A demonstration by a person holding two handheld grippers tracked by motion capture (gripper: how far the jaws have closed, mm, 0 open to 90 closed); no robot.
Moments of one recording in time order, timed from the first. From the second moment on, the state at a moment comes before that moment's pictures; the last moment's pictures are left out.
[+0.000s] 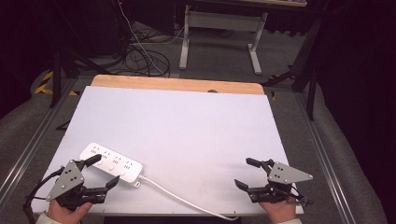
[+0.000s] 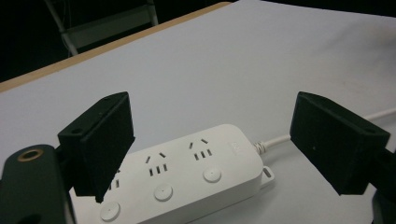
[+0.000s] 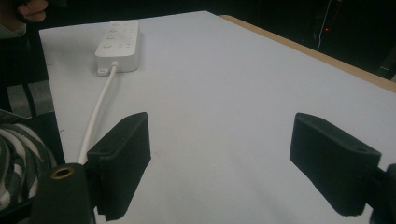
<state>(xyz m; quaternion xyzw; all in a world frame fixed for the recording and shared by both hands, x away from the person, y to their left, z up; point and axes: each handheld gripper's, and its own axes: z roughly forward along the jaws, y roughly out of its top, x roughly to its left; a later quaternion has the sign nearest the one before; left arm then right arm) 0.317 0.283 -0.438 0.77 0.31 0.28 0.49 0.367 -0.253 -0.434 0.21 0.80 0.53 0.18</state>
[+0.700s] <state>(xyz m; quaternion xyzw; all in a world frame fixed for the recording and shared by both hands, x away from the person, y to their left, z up) 0.317 0.282 -0.433 0.77 0.31 0.27 0.48 0.368 -0.252 -0.436 0.21 0.80 0.53 0.18</state>
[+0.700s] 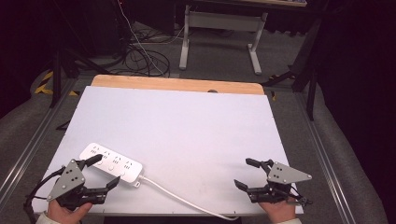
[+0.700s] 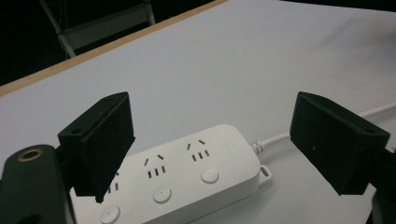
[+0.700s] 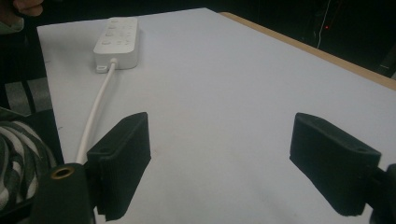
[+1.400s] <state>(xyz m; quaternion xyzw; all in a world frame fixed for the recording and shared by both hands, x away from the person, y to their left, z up) 0.336 0.273 -0.419 0.78 0.31 0.26 0.48 0.369 -0.249 -0.439 0.21 0.81 0.52 0.18</state>
